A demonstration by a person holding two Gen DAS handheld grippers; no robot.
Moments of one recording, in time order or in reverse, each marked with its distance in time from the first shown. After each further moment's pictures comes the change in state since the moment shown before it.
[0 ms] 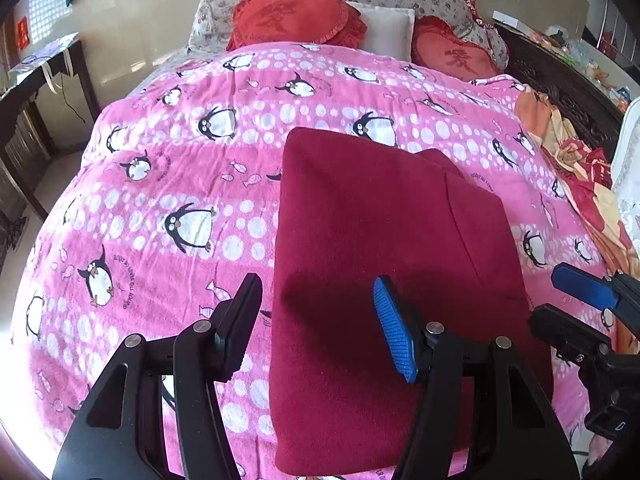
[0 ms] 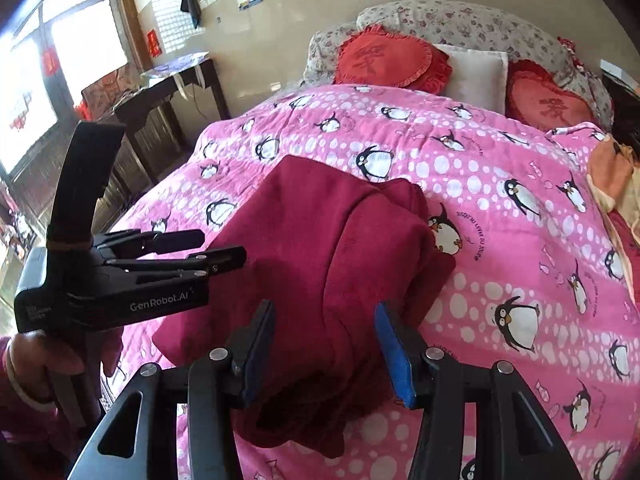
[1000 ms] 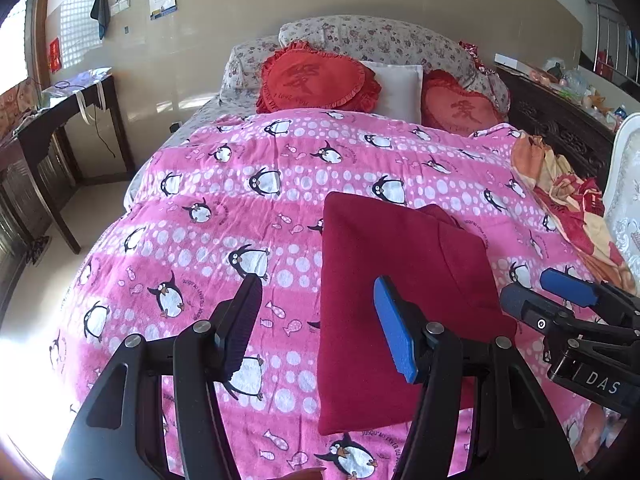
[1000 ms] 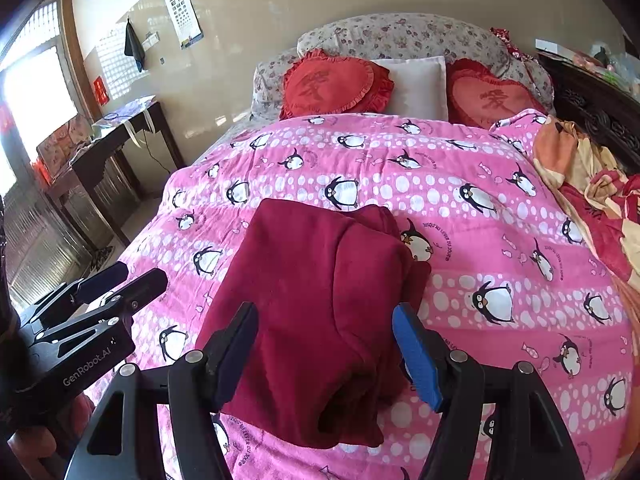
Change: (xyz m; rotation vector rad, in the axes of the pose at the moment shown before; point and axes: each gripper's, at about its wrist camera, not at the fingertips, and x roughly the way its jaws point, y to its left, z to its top) left arm -0.077 0.017 -0.009 -0.004 -0.185 0.065; right arm -0.025 0.029 0.013 0.152 -0.069 -0.108
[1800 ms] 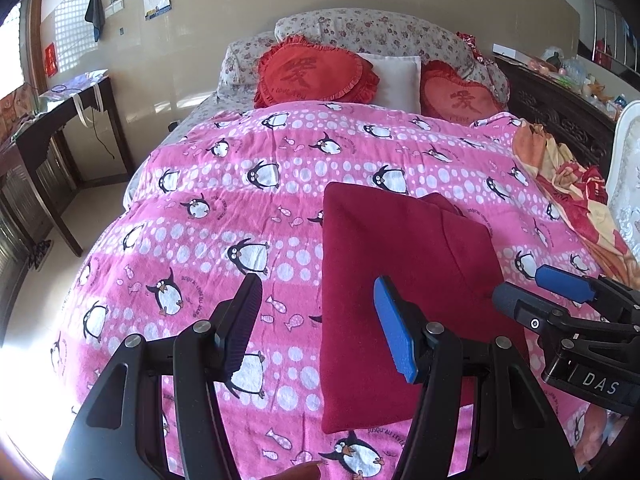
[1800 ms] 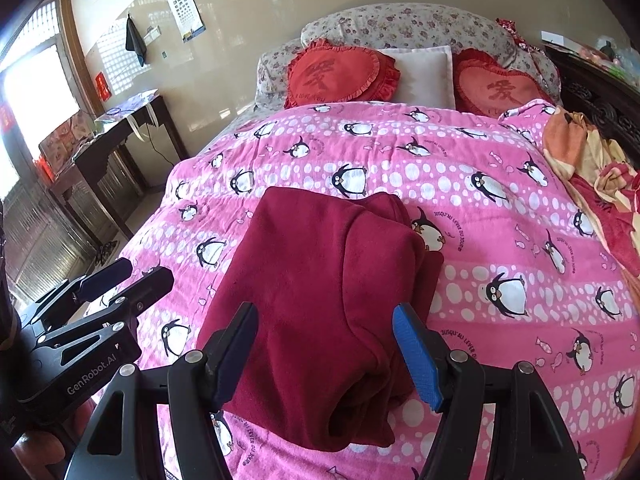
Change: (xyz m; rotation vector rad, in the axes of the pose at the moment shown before) left arm 0.008 -0.003 -0.006 0.025 0.022 0.007; right arm 0.012 0.003 -0.005 0.006 0.034 0.020
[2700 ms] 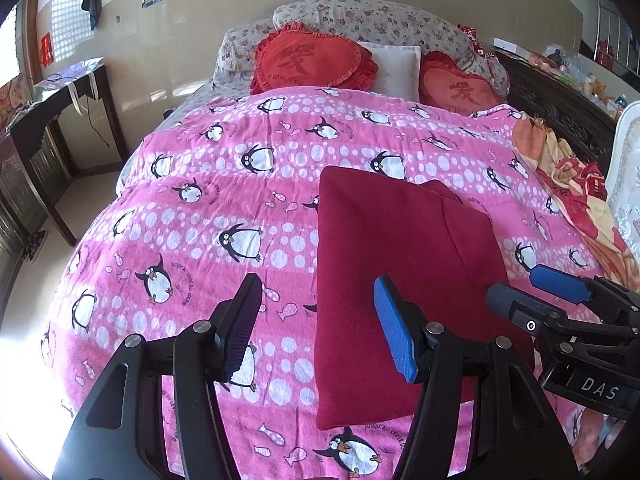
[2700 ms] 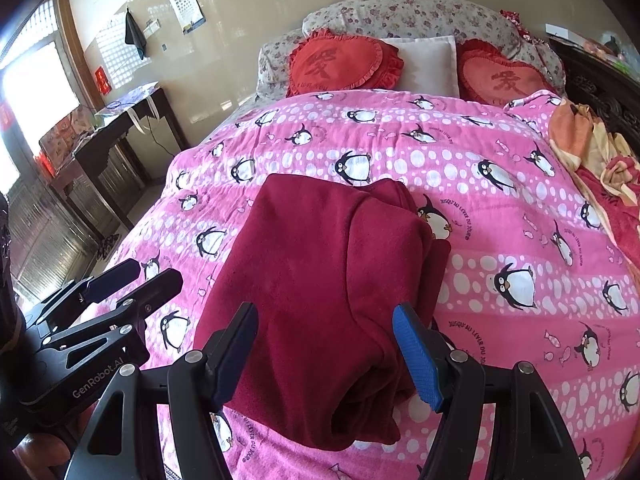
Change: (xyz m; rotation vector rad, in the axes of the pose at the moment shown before) left arm 0.012 0.000 -0.006 -0.014 0.039 -0.018; right arm 0.009 0.002 -0.004 0.003 0.030 0.012
